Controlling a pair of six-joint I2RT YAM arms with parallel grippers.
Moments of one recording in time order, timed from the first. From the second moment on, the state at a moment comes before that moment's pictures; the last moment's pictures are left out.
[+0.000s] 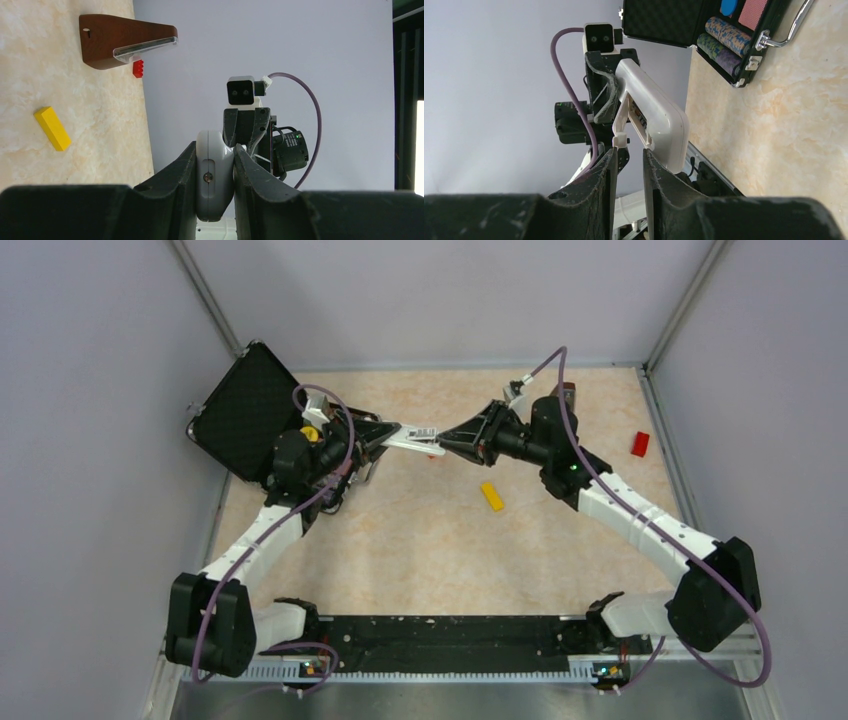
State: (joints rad) left arm -0.21 1.19 0.68 0.60 0.64 -1.52; right arm 0.57 1.30 1.03 0.12 -0.48 1.33
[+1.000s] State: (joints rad) left arm -0.21 1.22 0.68 0.63 0.65 -1.52; right arm 0.55 1.27 1.08 -0.14 -0.51 1.19
